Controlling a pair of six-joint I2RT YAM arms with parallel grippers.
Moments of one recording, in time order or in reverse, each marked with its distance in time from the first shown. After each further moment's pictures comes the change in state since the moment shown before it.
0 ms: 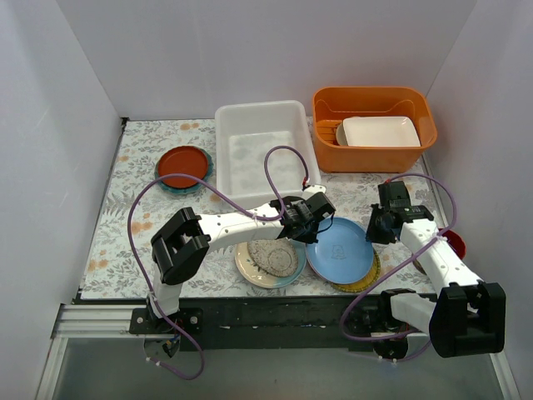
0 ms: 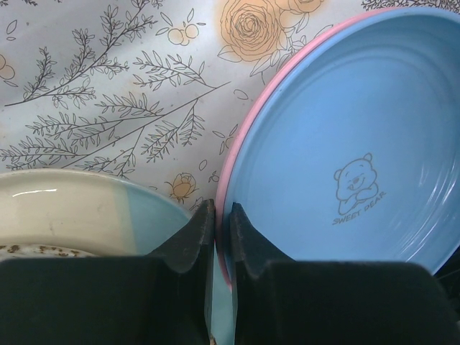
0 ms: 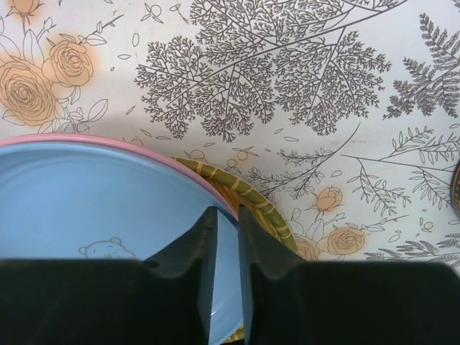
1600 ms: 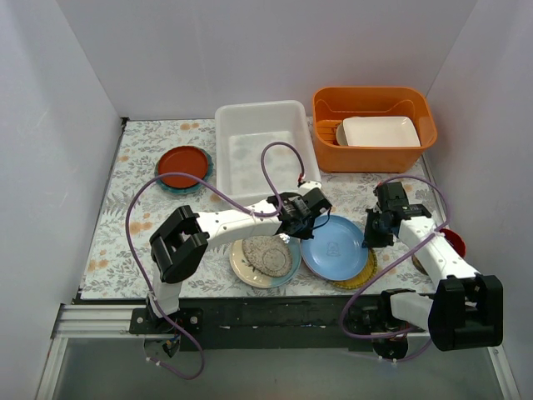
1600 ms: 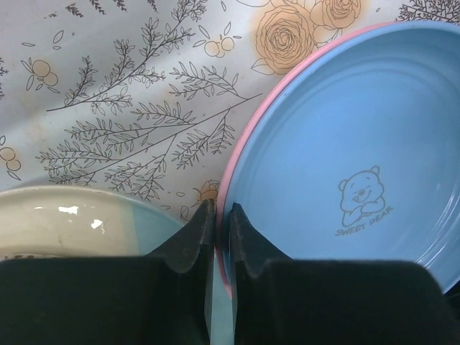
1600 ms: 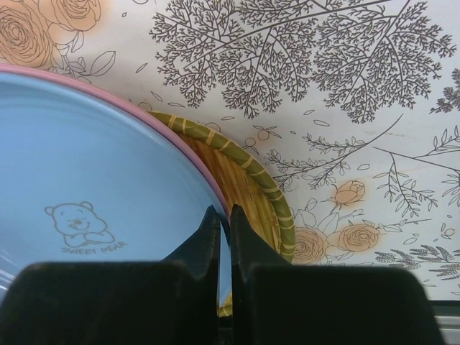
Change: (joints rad) left arm 0.023 -0.003 0.006 -0.029 -0.021 0.009; right arm -0.008 0.043 -0.005 -0.027 -0.101 -0.087
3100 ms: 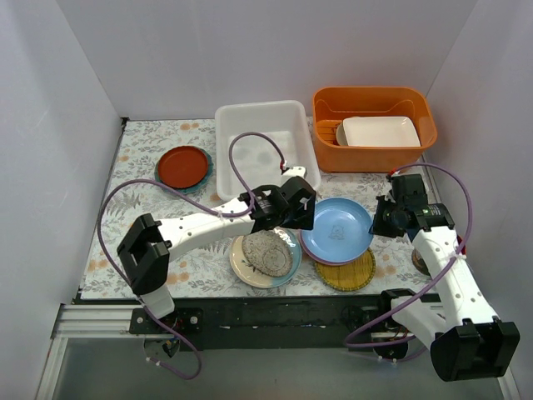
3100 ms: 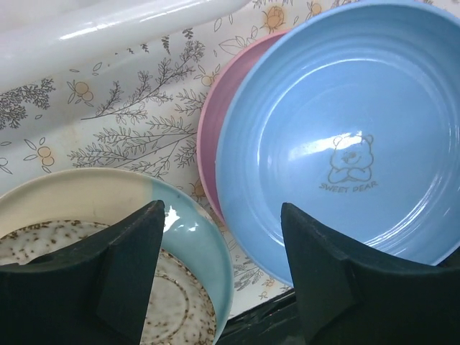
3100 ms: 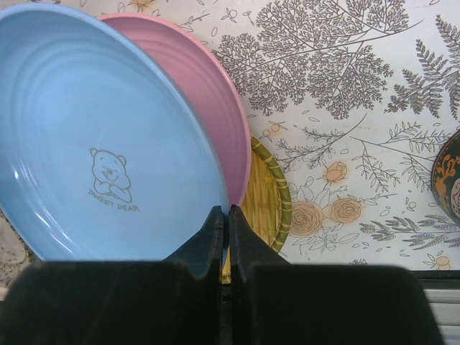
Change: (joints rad) left arm 0.036 -0.201 -0.088 0.067 0.003 -0.027; right arm -0.002 -0.187 0.174 -0.179 -0.007 0.005
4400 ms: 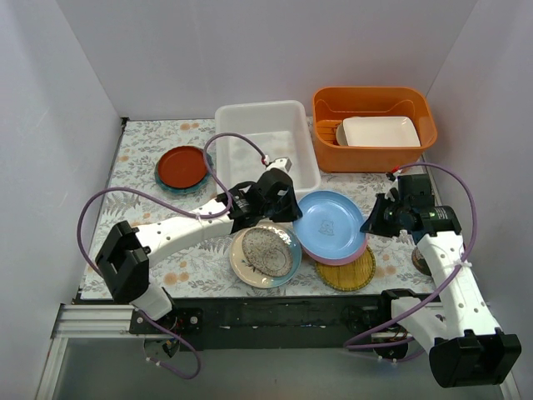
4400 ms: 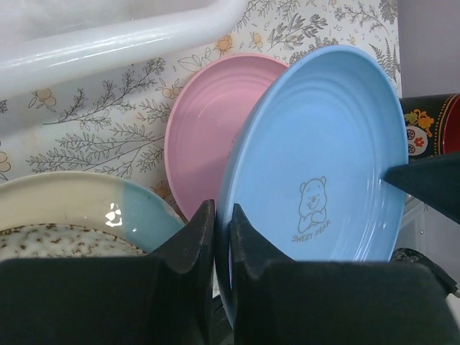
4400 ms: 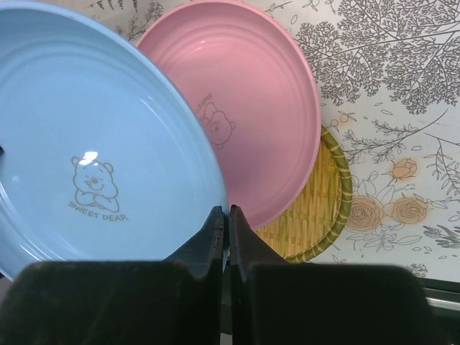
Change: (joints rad) left arm 0.090 -0.154 -0.164 0.195 0.188 -0.089; right arm -0.013 -0.046 0.043 -0.034 -0.200 0.048
